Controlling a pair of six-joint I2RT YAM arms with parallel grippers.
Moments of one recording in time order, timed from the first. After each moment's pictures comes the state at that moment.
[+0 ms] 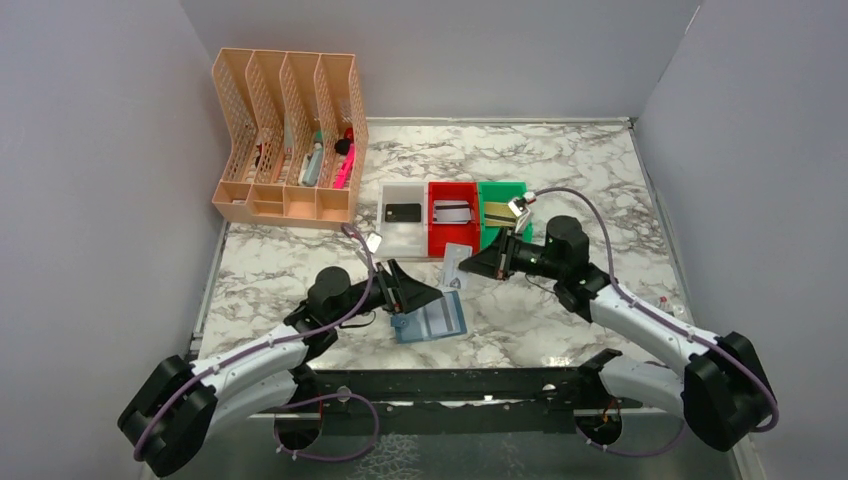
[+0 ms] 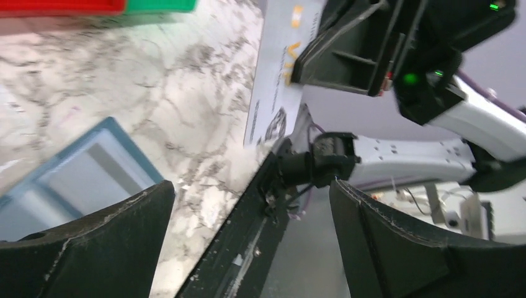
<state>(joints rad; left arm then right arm) -0.71 0.95 0.21 0.67 0.42 -1.02 0.52 1.11 0.49 0.39 -0.70 0.83</state>
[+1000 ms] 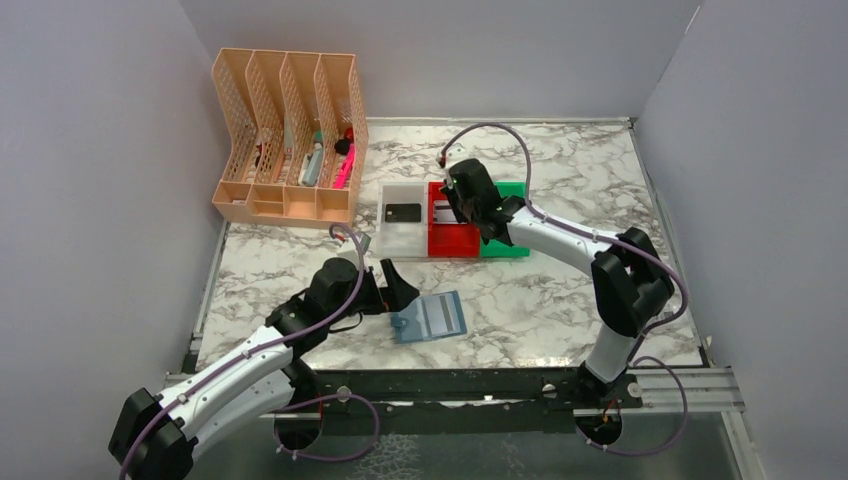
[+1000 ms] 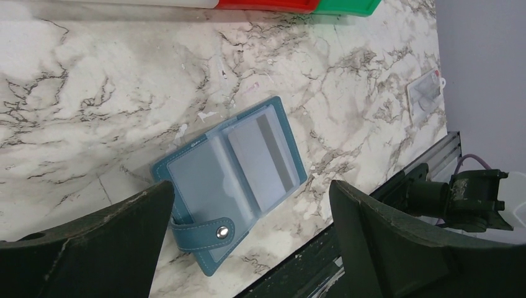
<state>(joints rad) -0.71 0.75 0.38 -0.13 0.07 -0.78 0.70 1.76 1.27 -0.15 0.33 0.03</state>
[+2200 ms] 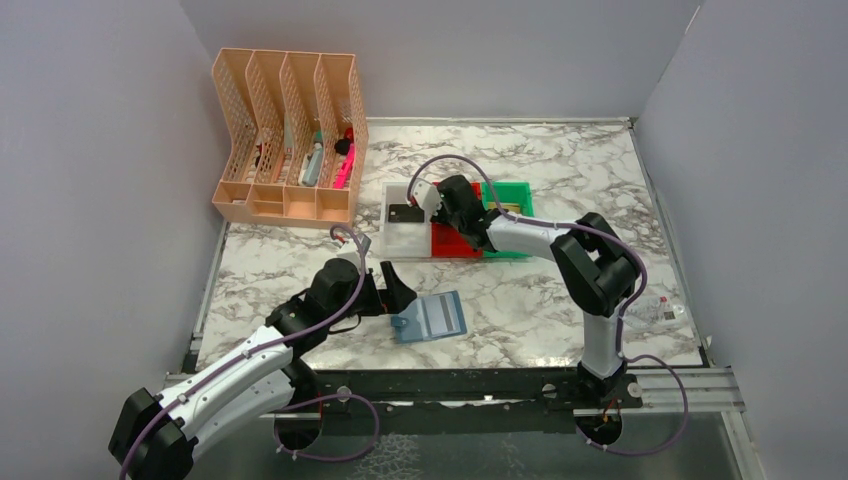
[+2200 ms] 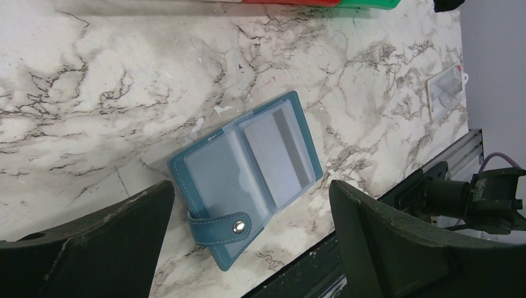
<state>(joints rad) -0.71 0.74 0.38 -0.17 0.05 -0.75 0.71 1.96 1.23 0.09 0.31 -0.70</state>
